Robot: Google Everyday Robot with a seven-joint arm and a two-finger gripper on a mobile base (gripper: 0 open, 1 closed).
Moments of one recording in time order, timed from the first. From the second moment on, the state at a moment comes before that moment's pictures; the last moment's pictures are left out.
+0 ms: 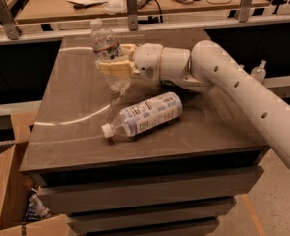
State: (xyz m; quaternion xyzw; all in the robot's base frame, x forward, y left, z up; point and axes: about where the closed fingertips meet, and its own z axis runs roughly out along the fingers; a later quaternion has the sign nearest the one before) arm 0.634 0.092 0.926 -0.46 0.54 0.42 0.57
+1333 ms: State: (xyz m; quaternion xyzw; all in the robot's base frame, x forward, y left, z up) arm 0.628 0.079 0.909 -0.44 0.55 0.42 0.57
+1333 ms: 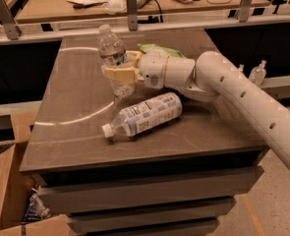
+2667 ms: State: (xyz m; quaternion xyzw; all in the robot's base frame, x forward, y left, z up) arm 0.616 0.055 0.910 -0.44 0.57 0.41 0.56
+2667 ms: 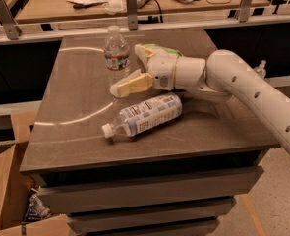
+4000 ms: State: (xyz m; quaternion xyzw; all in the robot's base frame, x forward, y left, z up) arm 0.604 -0.040 0.941 -0.44 0.65 0.28 0.55
